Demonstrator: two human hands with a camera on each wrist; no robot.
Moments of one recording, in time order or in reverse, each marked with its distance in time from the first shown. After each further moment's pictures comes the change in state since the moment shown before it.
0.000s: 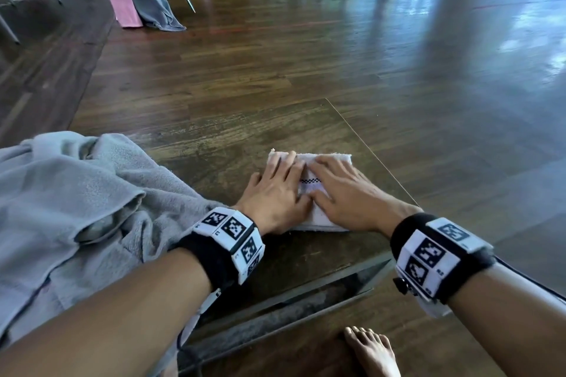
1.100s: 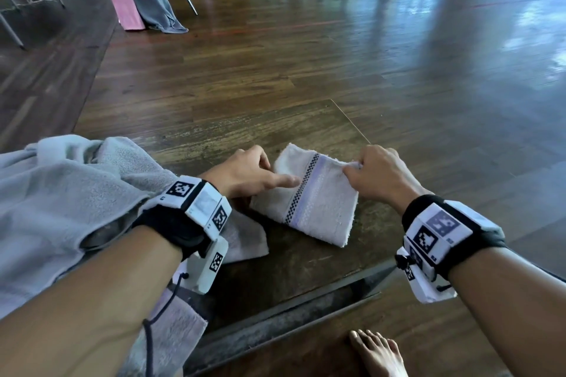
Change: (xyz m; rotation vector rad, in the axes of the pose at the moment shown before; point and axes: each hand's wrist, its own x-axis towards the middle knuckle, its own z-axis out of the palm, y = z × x) left_hand 0.013 -0.051 -0.054 -0.403 -0.044 -0.259; right_hand 0.023 0.026 -0.019 0.218 0.188 0.500
